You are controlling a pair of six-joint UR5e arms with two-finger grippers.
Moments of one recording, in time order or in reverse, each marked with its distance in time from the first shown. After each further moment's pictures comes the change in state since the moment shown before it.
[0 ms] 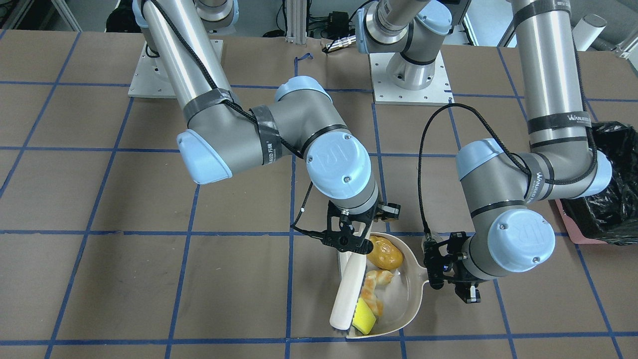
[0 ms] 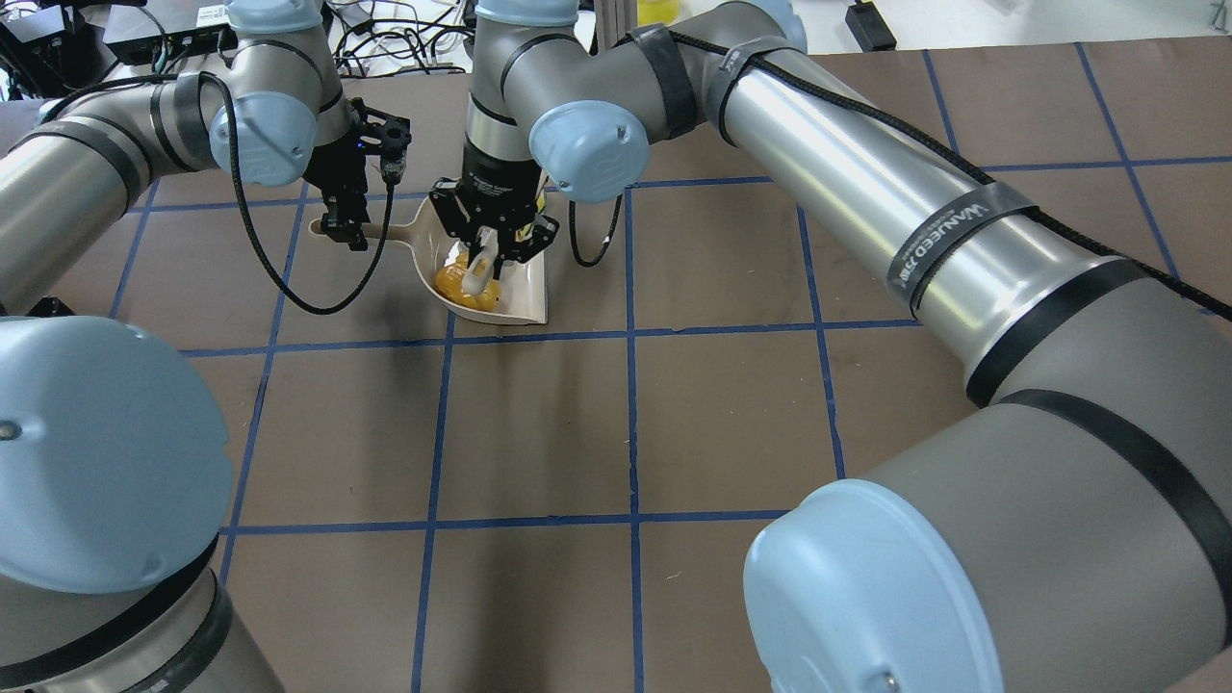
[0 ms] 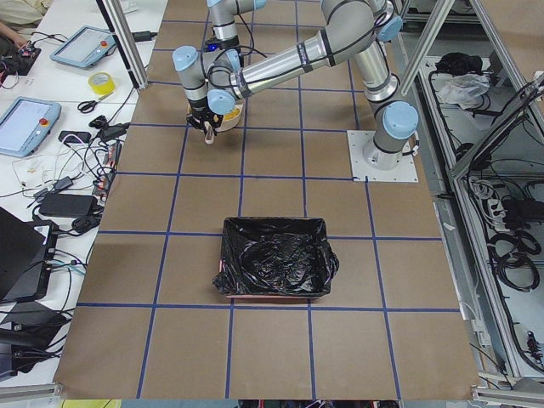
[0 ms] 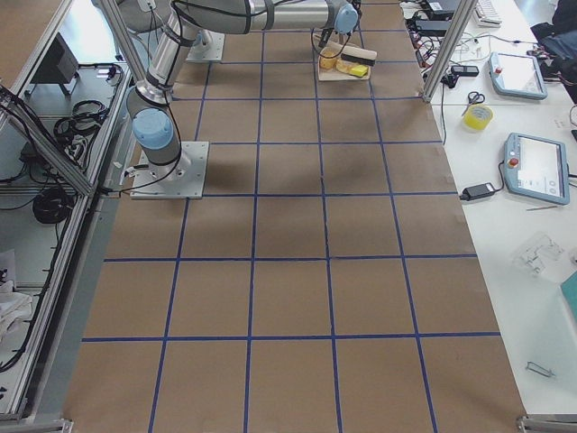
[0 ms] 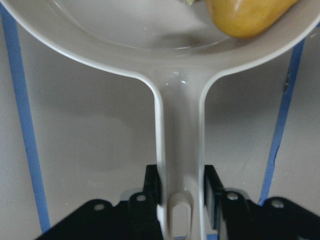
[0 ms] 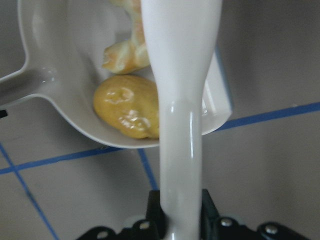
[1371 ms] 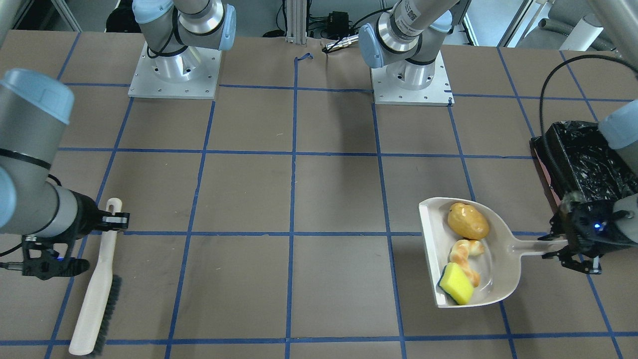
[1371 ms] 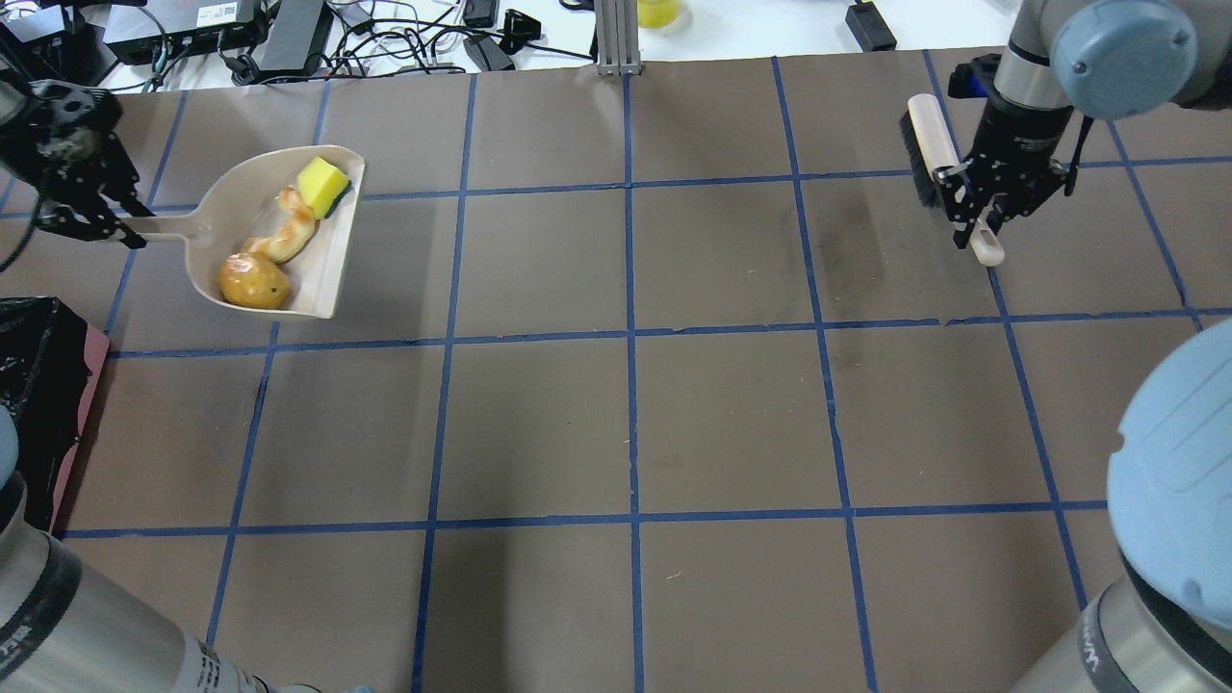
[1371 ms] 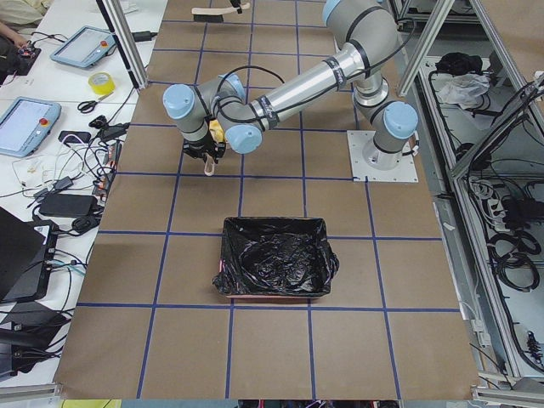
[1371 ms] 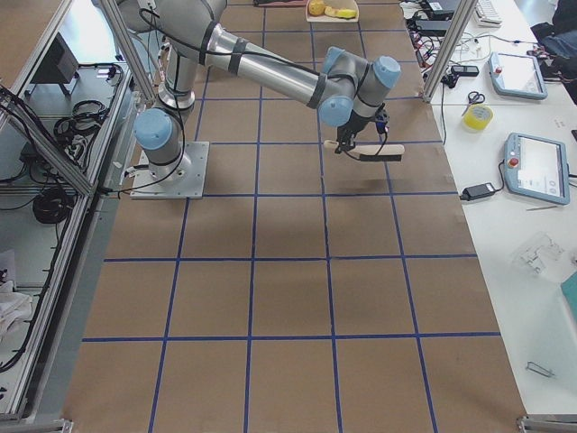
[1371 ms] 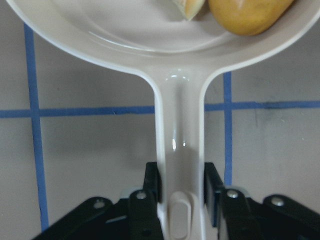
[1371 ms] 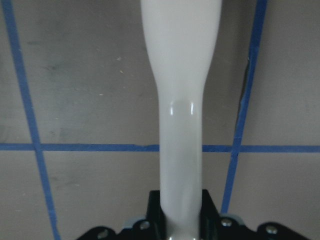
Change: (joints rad) left arm 0.469 0.095 0.151 -0.324 -0.178 0.571; right arm -0.690 -0.212 0.372 0.033 -0.387 -0.952
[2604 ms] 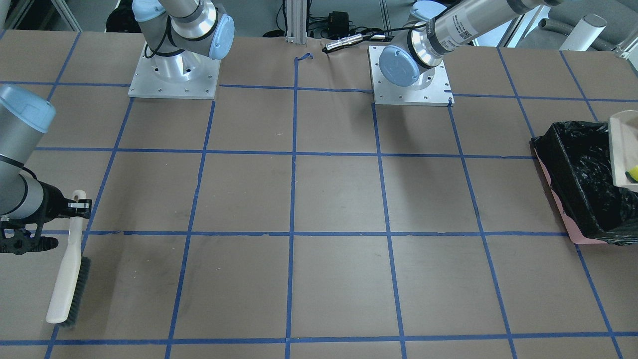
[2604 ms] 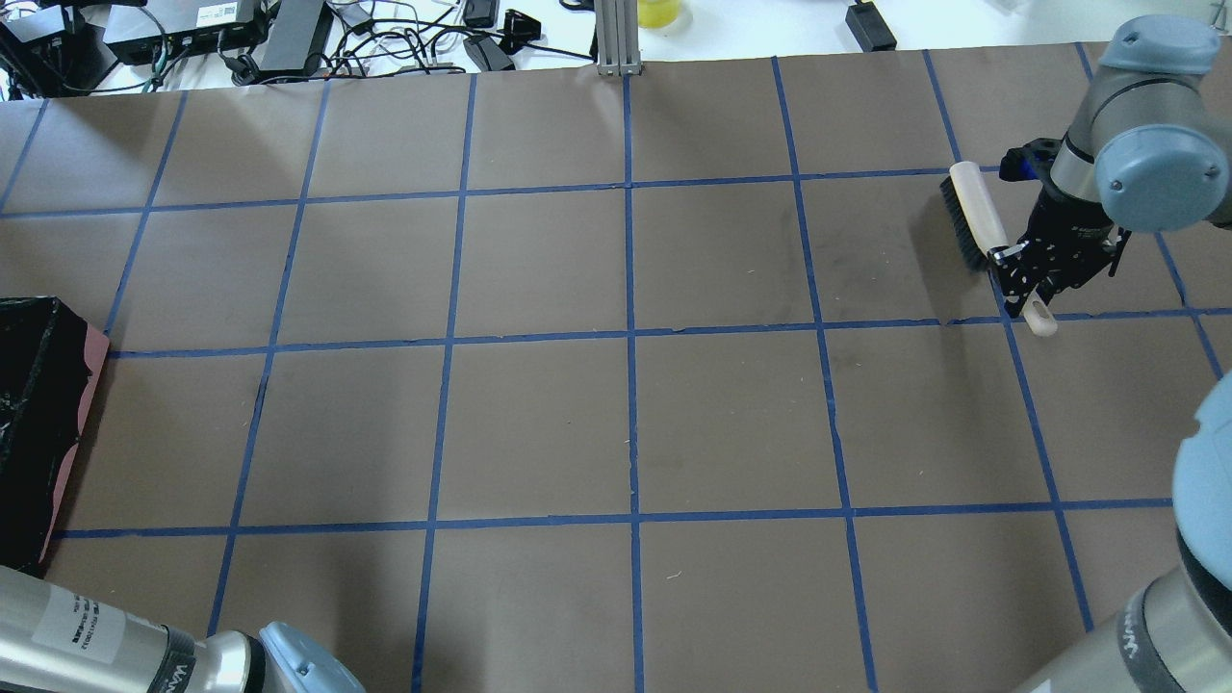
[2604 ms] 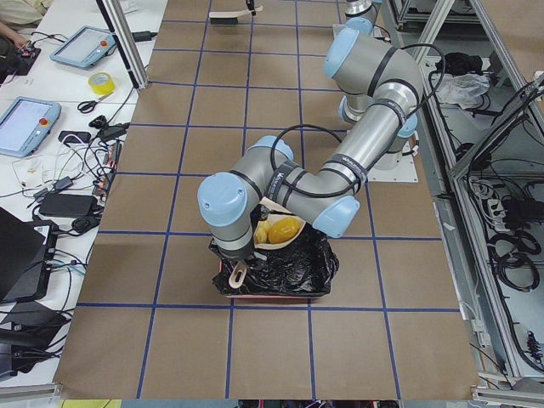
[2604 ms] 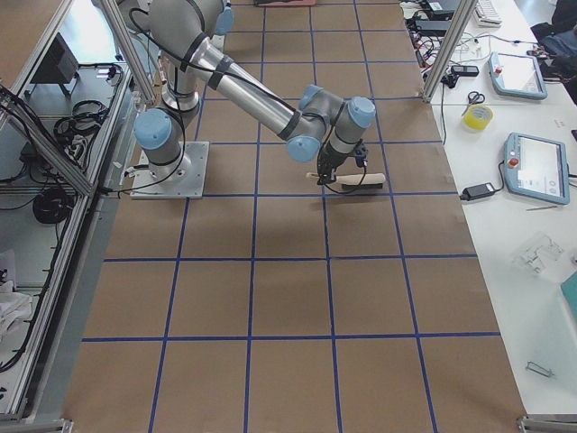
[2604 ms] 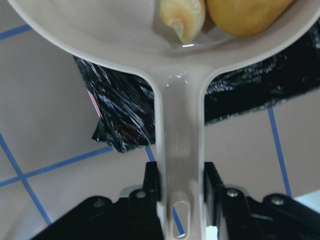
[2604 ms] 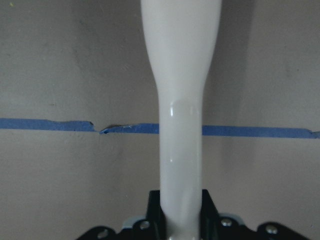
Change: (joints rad) left arm 0.429 -0.111 0.301 0.209 0.164 0.938; right arm -0.091 -0.045 0.217 -0.192 -0.047 -0.110
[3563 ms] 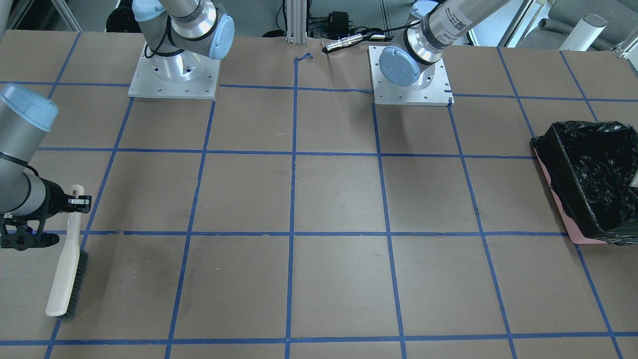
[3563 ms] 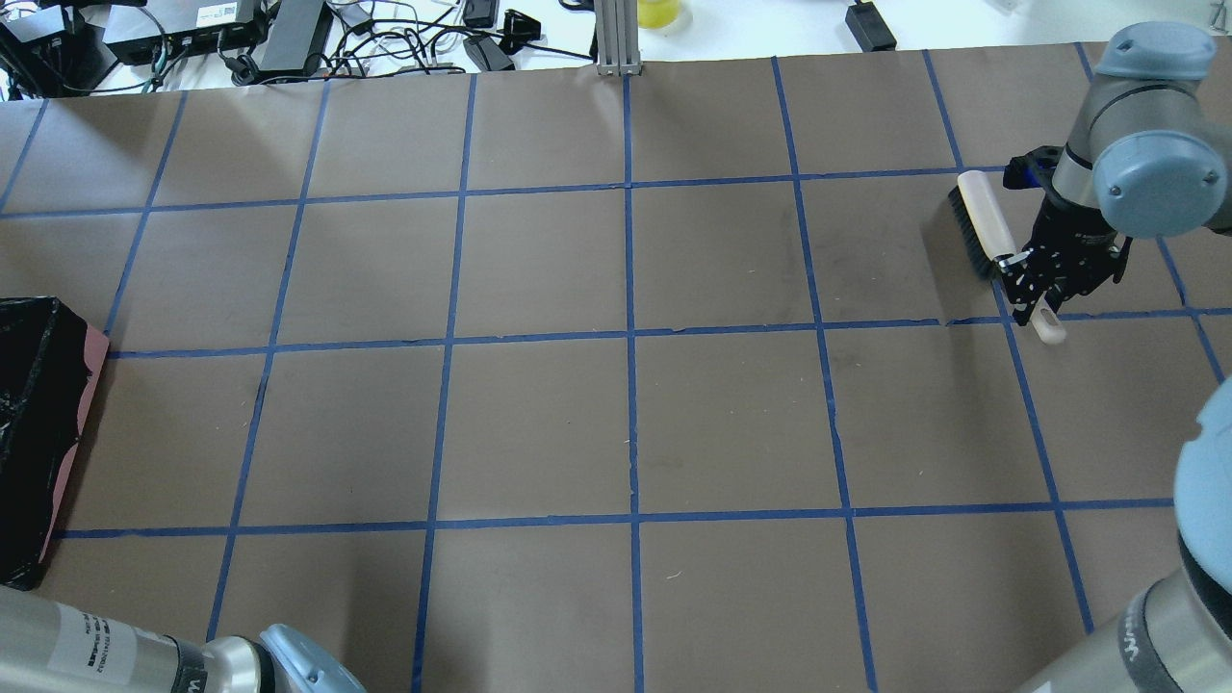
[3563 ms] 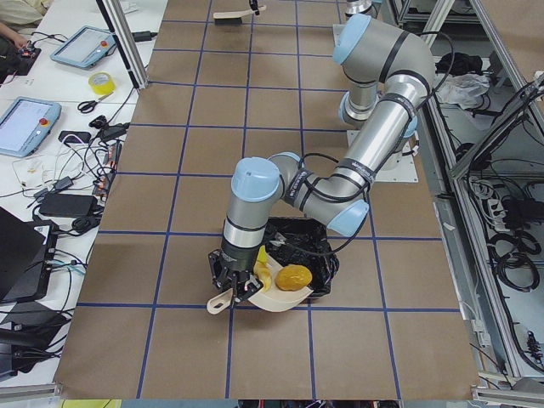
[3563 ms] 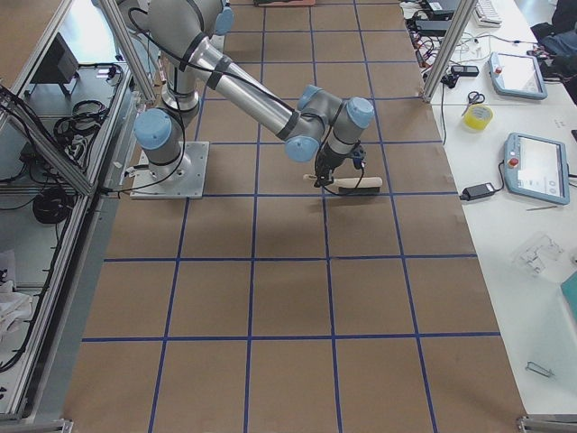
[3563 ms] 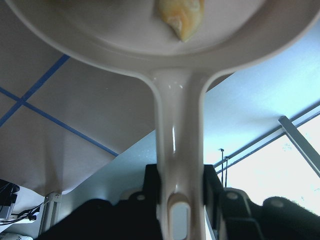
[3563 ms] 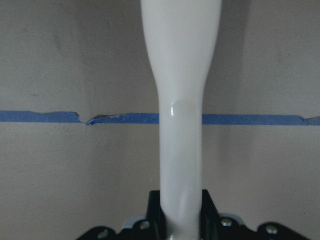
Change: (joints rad) left arm -0.009 0.156 -0.319 0.506 0.008 0.183; right arm 0.000 -0.004 0.014 0.001 -0.034 0.015
